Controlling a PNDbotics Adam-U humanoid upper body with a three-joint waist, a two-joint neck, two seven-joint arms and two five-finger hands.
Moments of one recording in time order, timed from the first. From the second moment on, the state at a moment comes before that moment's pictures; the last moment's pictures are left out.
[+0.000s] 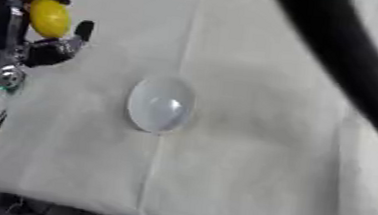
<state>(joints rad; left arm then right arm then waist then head) -0.51 0.46 -0.10 -1.52 -0.84 -0.43 0.75 -0.33 -0.49 0.00 -1.99 0.36 -0.55 -0.54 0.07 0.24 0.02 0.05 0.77</state>
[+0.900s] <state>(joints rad) -0.60 0.40 -0.33 -1.61 -0.79 -0.49 0.45 -0.33 -0.49 0.00 -1.99 0.36 -0.54 -0.54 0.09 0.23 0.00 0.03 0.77</state>
